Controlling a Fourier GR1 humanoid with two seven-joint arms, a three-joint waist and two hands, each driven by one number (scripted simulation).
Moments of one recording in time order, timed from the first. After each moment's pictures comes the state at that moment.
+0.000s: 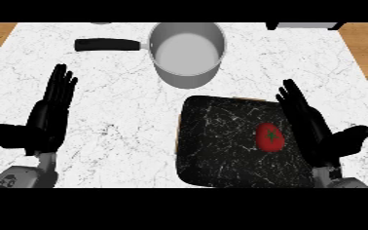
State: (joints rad) left arm -0.10 0.41 -0.16 -1.54 0.36 0.32 -0.11; right arm -0.04 -0.39 0.27 -1.62 -0.43 -0.23 0.02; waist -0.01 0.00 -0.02
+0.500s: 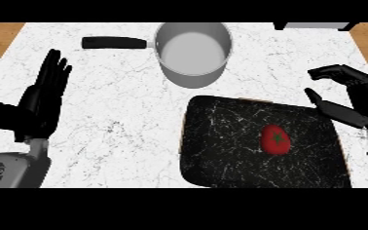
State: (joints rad) left arm -0.18 0.45 -0.13 -1.55 0.36 0.33 0.02; right arm -0.23 -0.64 0.11 -1.37 -0.27 -0.03 -0.26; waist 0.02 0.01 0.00
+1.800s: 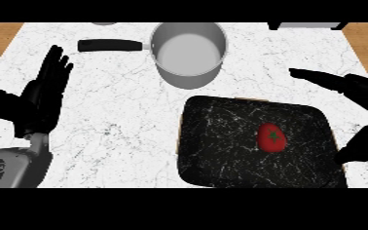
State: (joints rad) left arm -0.21 0.42 -0.10 -1.58 0.30 0.34 0.15; right arm -0.34 -0.92 0.29 -1.58 -0.01 0.47 -0.10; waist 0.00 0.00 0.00
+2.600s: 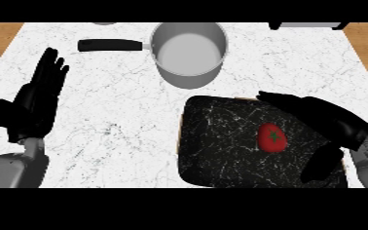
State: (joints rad) left arm -0.18 0.37 -0.03 -1.62 0.25 0.28 0.17; right arm -0.28 -0.70 0.33 -1.73 0.20 0.56 0.21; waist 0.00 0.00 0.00
